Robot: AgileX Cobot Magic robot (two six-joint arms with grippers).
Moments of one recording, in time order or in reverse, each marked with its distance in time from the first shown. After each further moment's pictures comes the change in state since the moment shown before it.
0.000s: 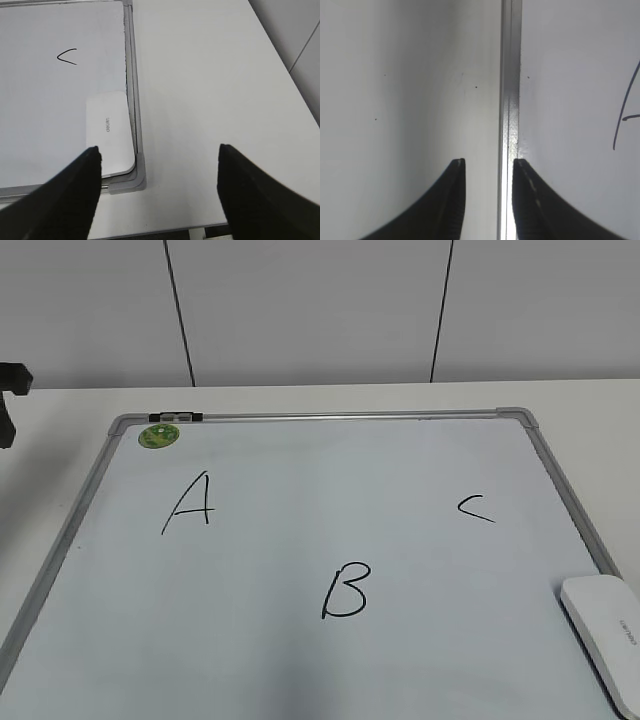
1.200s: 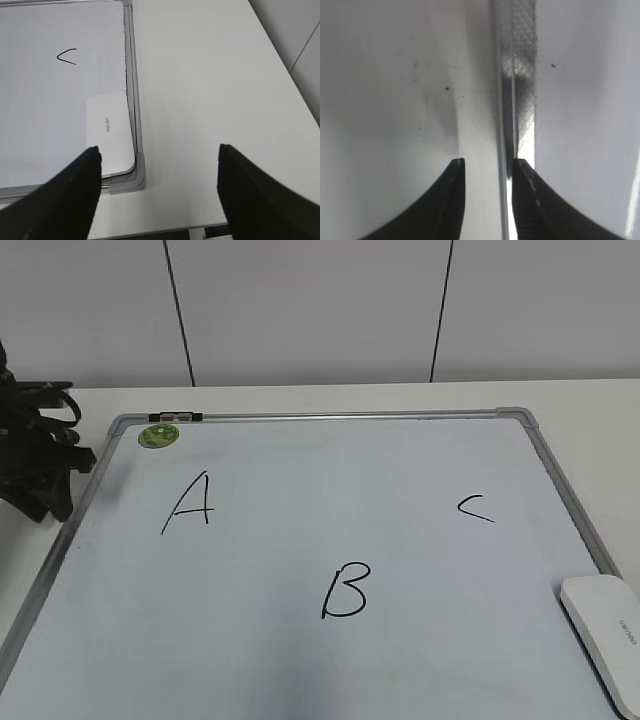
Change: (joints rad) left arm 0.000 0.388 -0.152 -0.052 0.057 0.127; right arm 0.000 0.000 0.000 0.000 0.000 0.000
